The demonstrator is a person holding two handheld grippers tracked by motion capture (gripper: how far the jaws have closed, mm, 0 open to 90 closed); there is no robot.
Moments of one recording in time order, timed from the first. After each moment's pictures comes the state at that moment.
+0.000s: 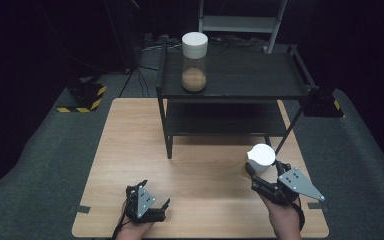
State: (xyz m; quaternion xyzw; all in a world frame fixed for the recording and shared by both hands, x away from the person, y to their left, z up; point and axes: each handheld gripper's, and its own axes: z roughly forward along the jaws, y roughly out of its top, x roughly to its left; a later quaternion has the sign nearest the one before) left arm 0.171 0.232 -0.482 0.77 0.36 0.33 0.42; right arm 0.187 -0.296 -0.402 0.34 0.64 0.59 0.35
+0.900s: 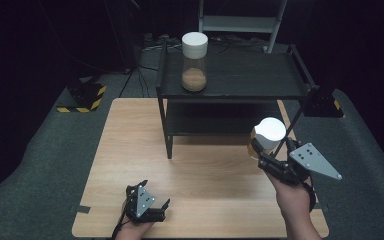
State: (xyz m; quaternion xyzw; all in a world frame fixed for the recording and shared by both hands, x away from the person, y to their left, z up) left arm 0.173 0.235 -0.481 0.77 0.36 0.32 0.42; right arm 0.202 -0.292 -0.339 0.33 0.62 0.60 0.38
